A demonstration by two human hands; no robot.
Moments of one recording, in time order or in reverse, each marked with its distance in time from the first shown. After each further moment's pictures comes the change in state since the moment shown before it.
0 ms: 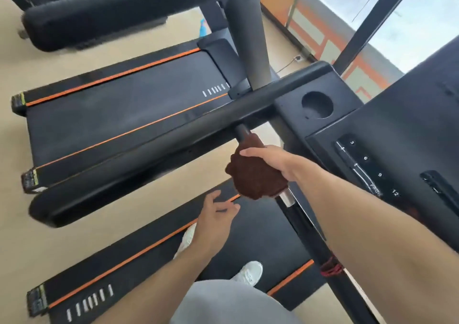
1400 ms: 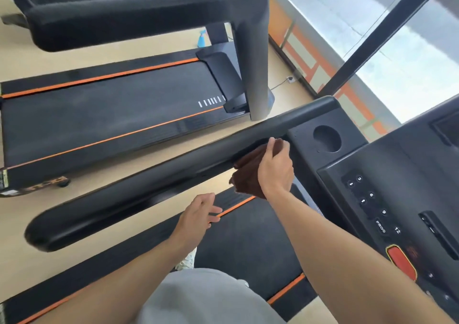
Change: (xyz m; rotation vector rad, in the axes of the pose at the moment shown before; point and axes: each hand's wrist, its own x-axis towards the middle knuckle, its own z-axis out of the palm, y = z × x) left_hand 0.055 0.021 -0.077 -0.131 -0.123 0.047; right_hand 0.015 -0.045 0.058 -0.045 0.884 -0.272
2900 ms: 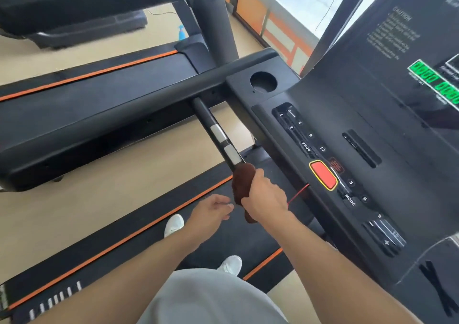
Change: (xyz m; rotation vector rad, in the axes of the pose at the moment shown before) left_hand -0.100 -0.089 0.166 0.207 -0.134 -0.015; right_hand -0.105 0.184 -0.144 -0.715 -0.458 -0.172
